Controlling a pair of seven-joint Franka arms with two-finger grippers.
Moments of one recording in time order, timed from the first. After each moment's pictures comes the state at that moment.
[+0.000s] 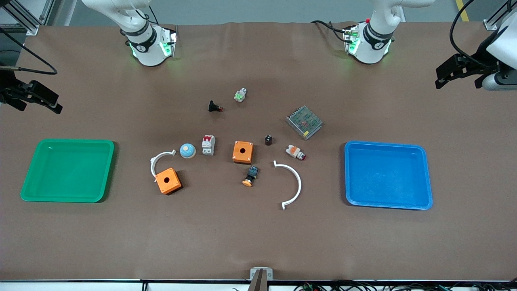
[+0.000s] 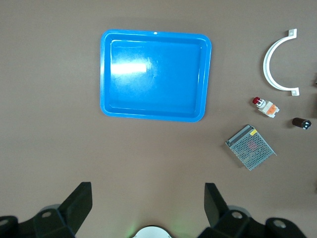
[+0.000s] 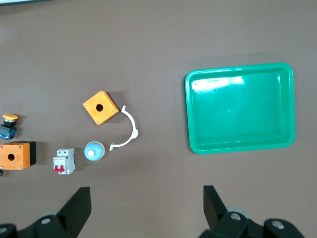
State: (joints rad) left arm -0.17 -0.06 0.05 -1.52 0.02 1.43 -0.10; right arm 0.03 -0.02 -0.04 -1.54 0.01 1.57 0.10
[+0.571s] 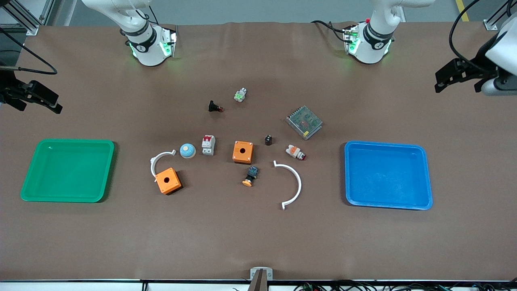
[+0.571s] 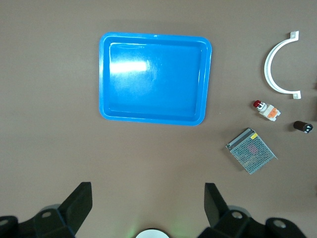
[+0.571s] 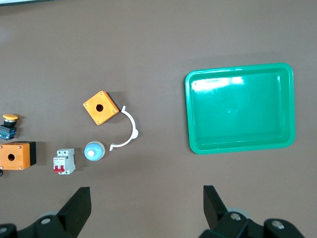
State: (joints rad) left arm -0.17 0.01 0.04 -1.47 0.02 1.43 -0.10; right arm 0.03 -0.02 -0.04 -1.54 0.01 1.57 0.10
